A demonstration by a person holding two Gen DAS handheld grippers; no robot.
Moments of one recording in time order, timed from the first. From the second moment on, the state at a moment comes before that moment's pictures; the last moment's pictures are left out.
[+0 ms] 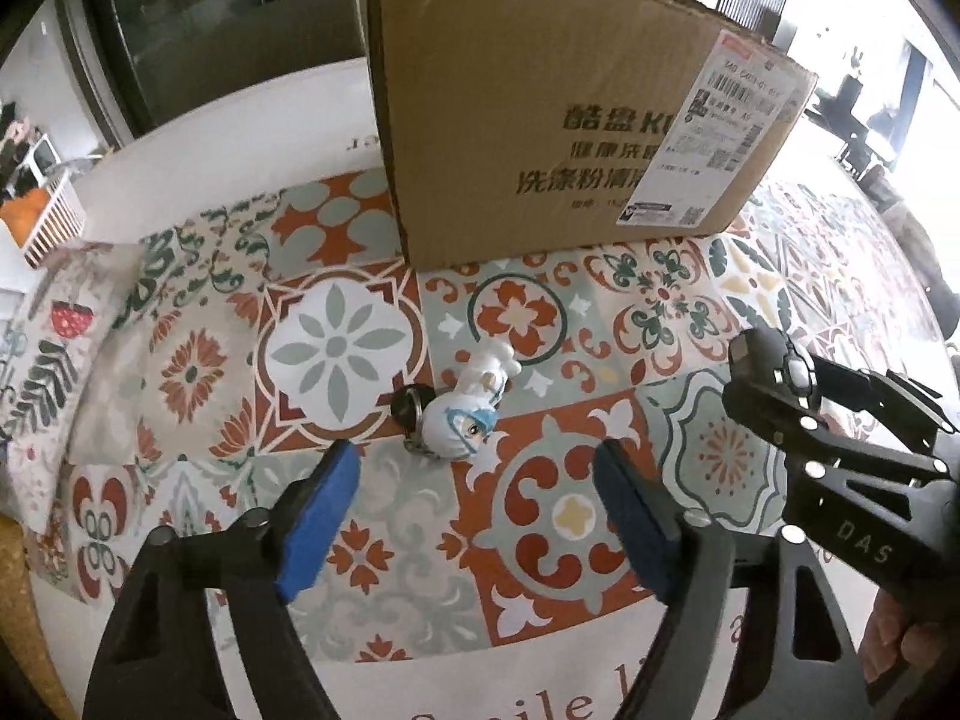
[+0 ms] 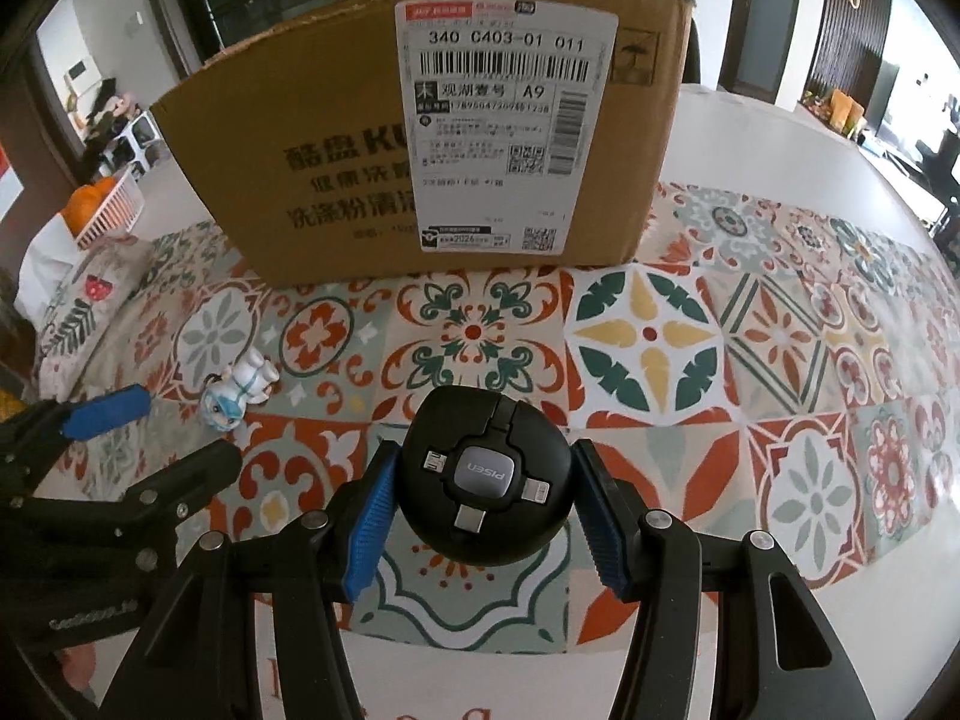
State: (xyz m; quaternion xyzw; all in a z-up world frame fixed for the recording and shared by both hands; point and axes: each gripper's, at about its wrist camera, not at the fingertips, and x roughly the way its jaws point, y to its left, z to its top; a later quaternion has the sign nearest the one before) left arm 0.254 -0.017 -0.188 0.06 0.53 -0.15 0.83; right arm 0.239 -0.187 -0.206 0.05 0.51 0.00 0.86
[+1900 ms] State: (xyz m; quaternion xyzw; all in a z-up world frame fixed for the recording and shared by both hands) left arm 0.257 -0.008 -0.184 0.02 0.52 -0.18 0.84; right arm 0.238 -0.178 -0.198 0.07 0.50 0.01 0.86
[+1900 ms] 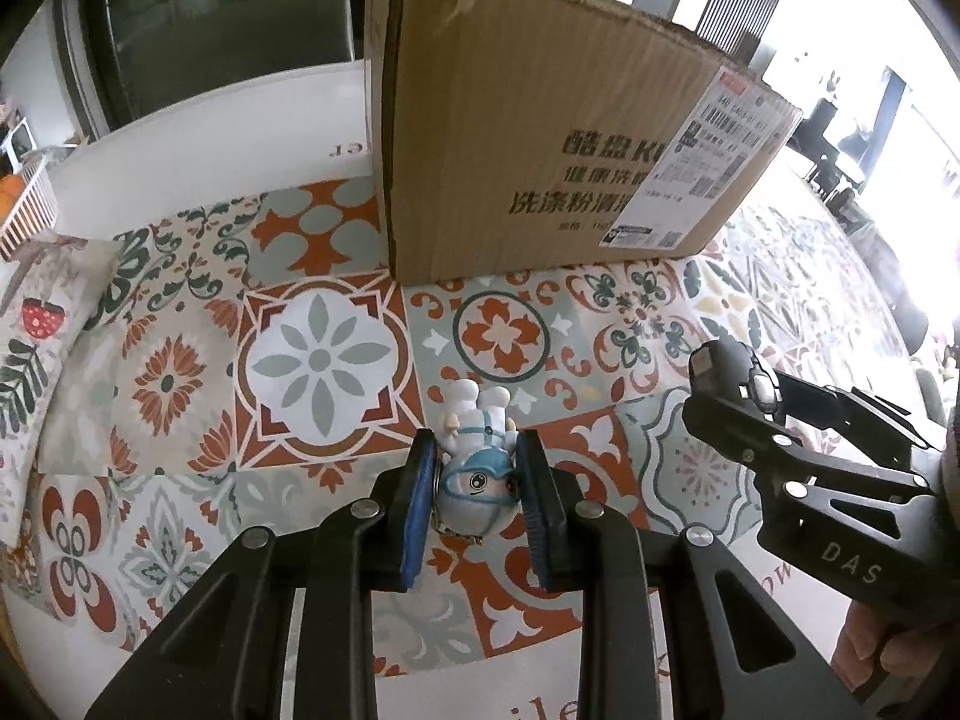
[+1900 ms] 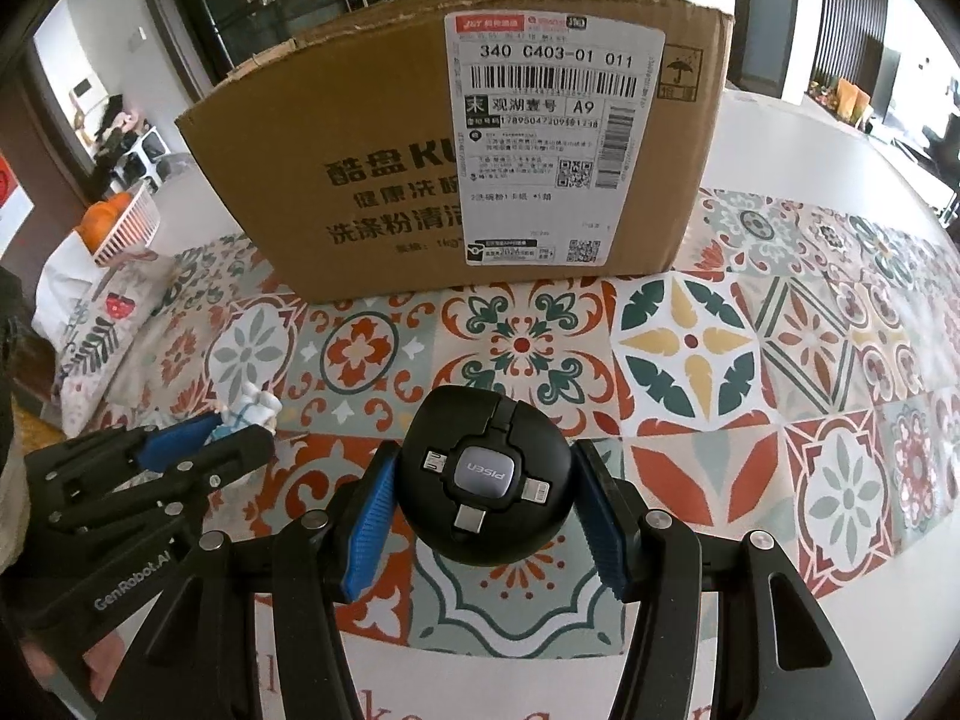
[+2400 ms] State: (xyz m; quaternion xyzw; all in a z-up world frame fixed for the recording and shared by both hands) left arm 0.250 -0.005 -0.134 0.00 0.47 -0.20 0.86; right arm 0.230 -0.175 -0.151 0.06 0.46 0.01 0.88
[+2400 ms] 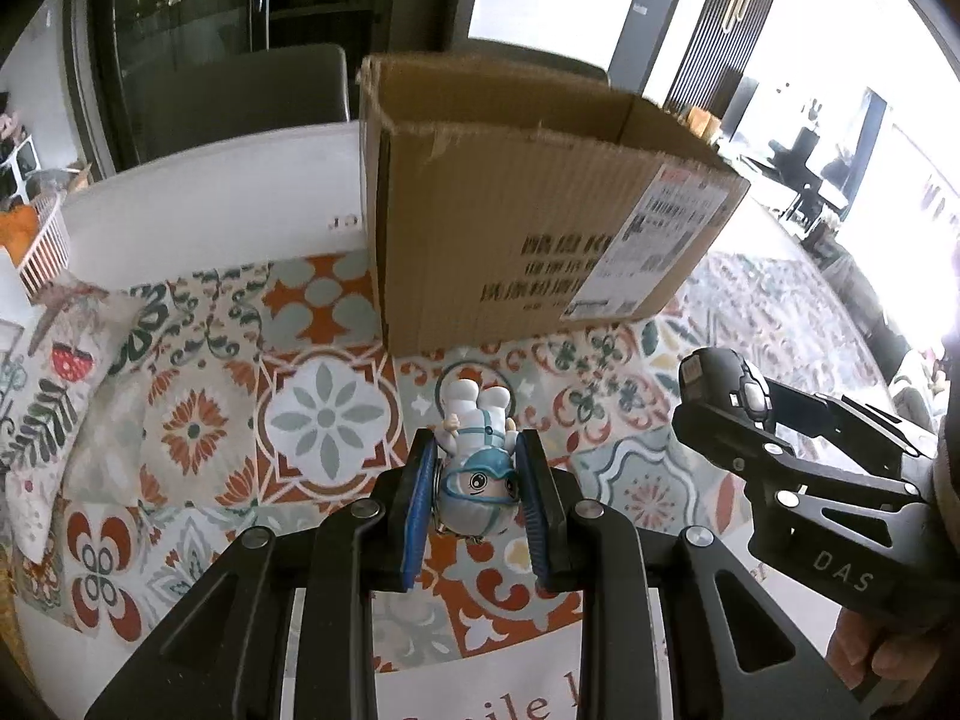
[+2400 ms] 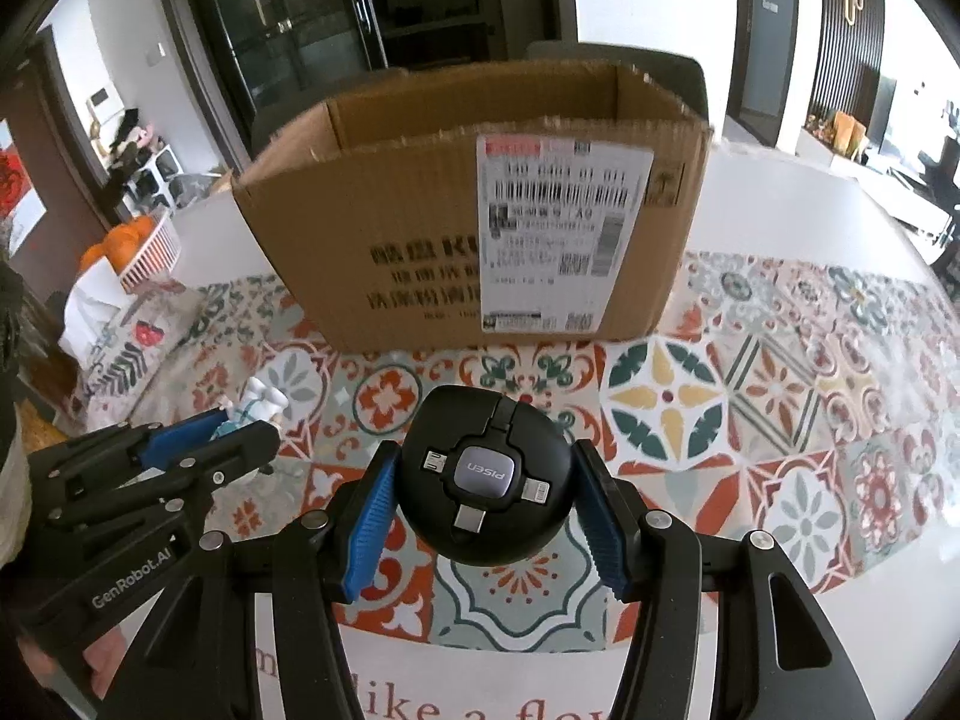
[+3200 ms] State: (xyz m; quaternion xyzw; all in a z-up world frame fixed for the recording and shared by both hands) left arm 0.266 -0.018 -0.049 0.00 0.38 -0.21 0.90; right arm 0.244 -0.180 -0.068 0.05 0.37 0.02 0.93
